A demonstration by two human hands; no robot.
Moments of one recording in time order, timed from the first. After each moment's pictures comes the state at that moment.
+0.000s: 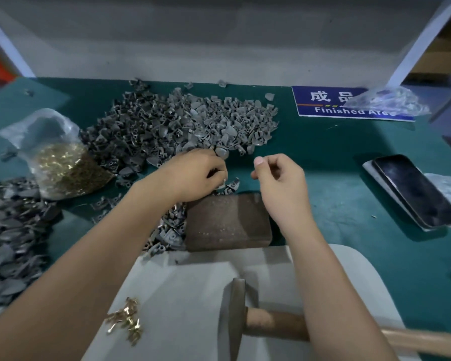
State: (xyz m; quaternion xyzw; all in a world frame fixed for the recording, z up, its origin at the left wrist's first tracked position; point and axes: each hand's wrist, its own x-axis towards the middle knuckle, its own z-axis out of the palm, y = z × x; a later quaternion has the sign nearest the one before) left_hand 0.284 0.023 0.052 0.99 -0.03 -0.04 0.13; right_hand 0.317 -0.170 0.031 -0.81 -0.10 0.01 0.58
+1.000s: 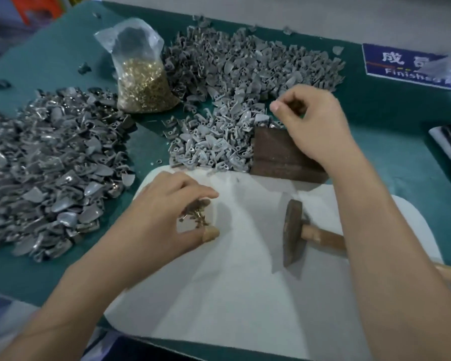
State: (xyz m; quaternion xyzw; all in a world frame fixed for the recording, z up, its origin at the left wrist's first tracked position) left_hand 0.020 0.013 0.035 0.96 0.08 0.06 0.27; right_hand 0.285 -0.136 0.062 -0.85 -0.35 0.00 0.39
